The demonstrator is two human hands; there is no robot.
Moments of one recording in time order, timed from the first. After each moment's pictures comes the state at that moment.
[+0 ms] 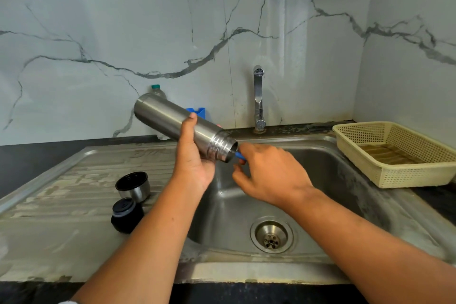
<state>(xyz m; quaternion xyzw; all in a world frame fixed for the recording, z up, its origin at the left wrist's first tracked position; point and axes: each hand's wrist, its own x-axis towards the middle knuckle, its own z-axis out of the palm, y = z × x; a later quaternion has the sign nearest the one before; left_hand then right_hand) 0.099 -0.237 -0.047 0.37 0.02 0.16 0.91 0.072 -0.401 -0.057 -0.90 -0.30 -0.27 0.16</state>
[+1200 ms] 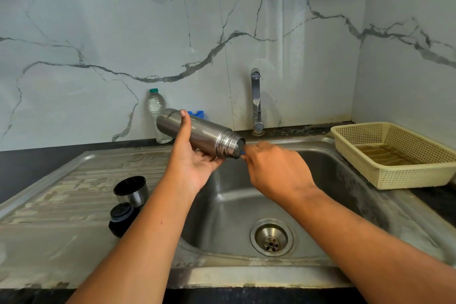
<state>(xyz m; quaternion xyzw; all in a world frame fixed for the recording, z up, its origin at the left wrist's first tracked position) 0.101 -0.230 -0.038 0.35 0.09 0.07 0.93 0.086 -0.408 -0.059 -0.92 -0.24 -0.29 0.11</state>
